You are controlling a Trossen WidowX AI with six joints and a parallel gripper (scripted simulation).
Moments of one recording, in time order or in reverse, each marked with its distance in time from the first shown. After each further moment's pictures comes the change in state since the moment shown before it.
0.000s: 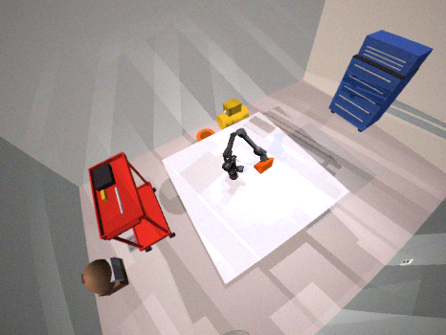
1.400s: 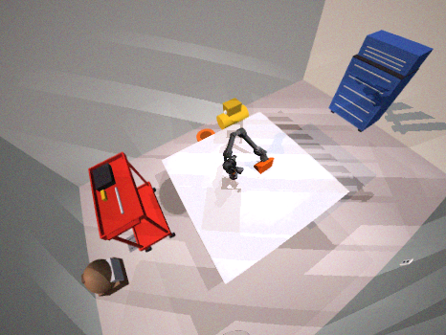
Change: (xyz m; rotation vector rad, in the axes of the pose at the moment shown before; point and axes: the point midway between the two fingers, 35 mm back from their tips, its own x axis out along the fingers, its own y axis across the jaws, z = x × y) arm -0.001 0.001 0.000 0.227 -0.001 -0.002
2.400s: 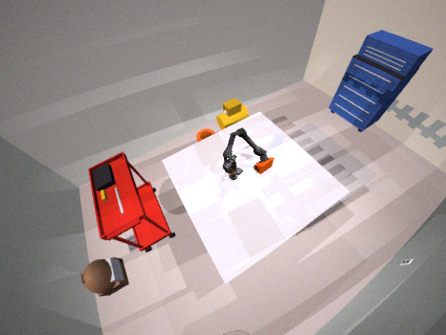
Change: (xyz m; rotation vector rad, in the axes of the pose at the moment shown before) arm 0.000 0.000 0.000 0.206 0.001 0.000
